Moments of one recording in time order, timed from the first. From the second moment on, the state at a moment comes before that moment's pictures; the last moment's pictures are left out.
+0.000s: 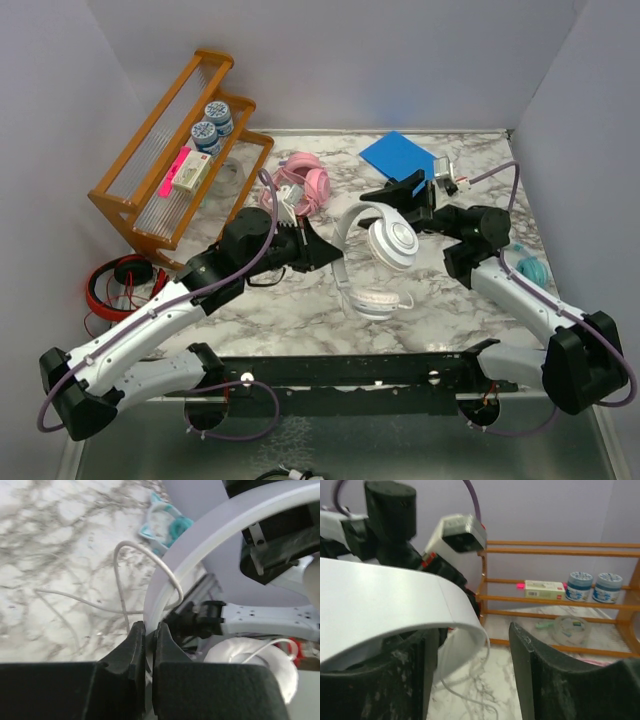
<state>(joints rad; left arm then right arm) -0.83 0.96 0.91 -0.19 0.25 -0.79 0.43 1.20 0.73 1.13 -0.95 0.54</state>
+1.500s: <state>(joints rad) -0.82 1.29 1.59 -1.17 0.08 0.00 0.42 1.35 0.90 0.54 -0.72 0.02</state>
